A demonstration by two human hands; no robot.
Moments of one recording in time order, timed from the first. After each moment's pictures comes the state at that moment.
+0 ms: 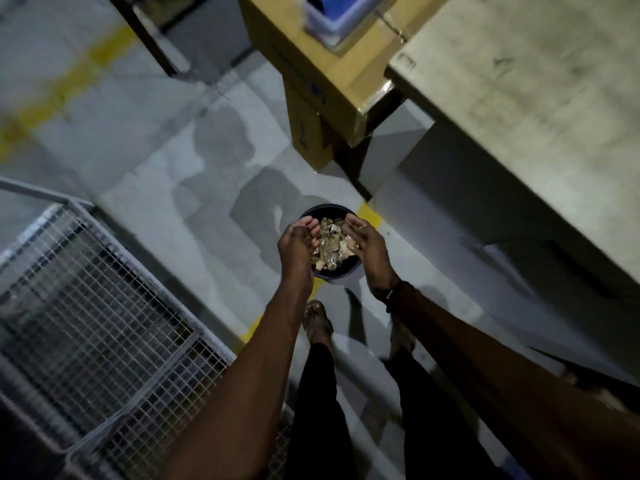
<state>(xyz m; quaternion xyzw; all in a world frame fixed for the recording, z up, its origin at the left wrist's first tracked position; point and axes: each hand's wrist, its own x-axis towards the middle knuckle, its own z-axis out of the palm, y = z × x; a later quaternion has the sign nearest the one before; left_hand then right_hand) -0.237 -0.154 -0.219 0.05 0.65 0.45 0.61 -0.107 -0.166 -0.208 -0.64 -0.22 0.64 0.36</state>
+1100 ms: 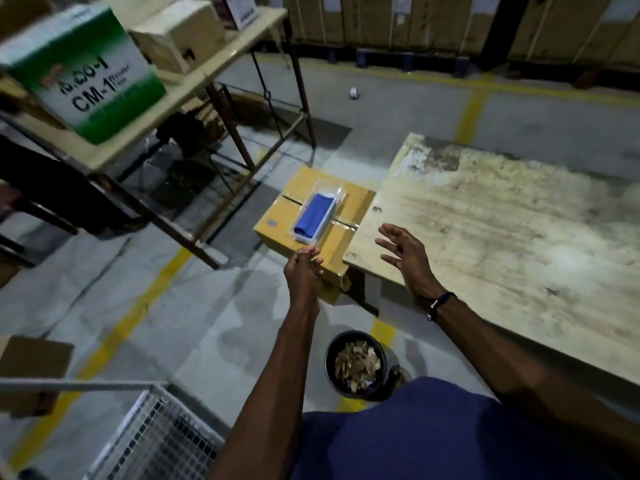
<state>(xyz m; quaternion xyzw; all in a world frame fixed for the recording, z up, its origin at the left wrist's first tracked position) -0.190 -0.005 0.124 0.25 0.59 0.49 0.60 0.012 -0.049 0.119 -0.56 -0.26 0.54 0.57</state>
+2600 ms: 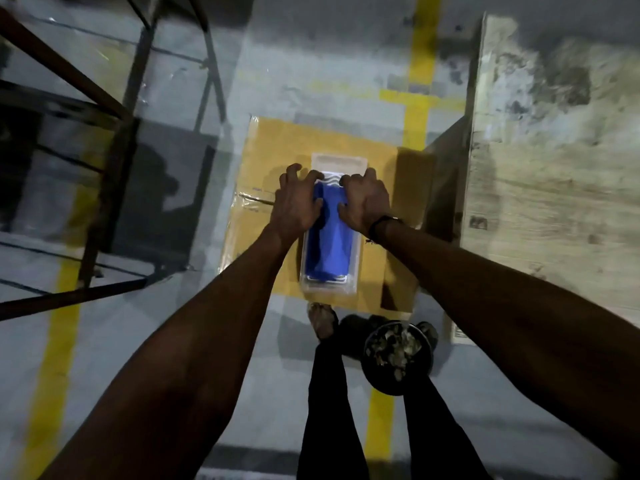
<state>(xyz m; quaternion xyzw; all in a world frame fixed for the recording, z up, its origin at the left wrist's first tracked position) -0.186 0.513 -0.146 0.85 0.40 -0.07 0.34 -0.050 0.417 -0.136 -0.83 -0.50 0.23 -0.01</state>
